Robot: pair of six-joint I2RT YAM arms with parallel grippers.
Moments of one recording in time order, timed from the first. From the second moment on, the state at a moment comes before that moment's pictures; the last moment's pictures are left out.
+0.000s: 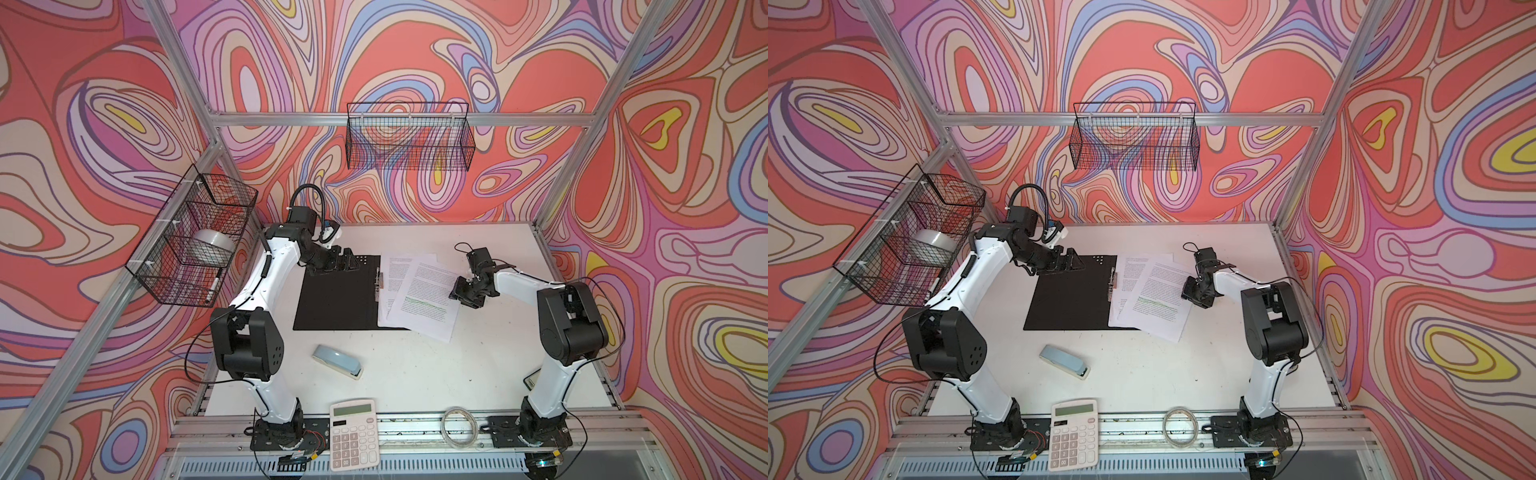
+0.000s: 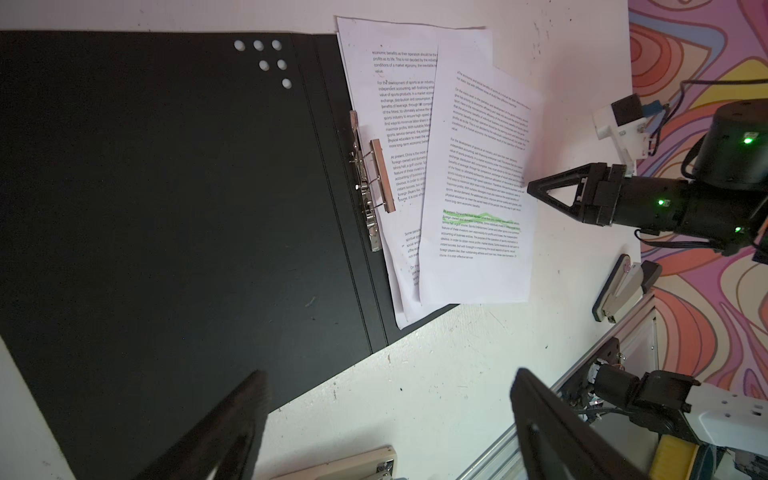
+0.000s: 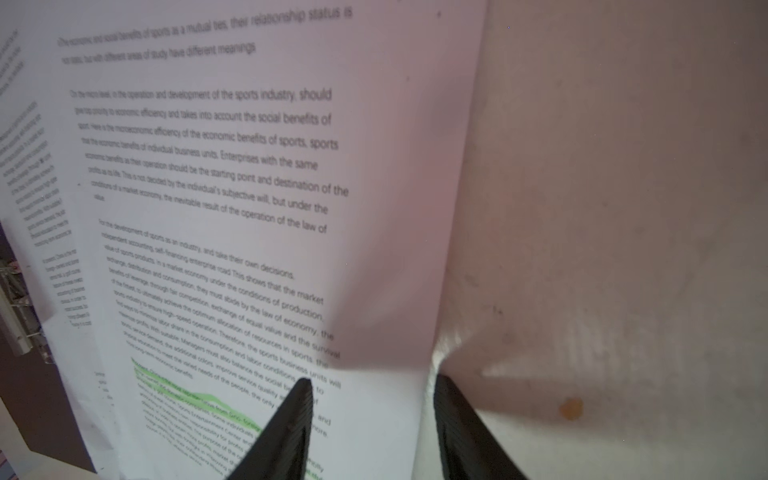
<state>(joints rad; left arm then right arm) -0.09 1.75 1.66 -1.10 0.52 -0.05 0.21 1.88 1.18 -0.50 -0.24 0.61</state>
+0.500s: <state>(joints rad) -0.09 1.79 1.66 -1.09 0.54 -0.06 0.20 2.05 1.39 -0.45 -0.33 0.52</state>
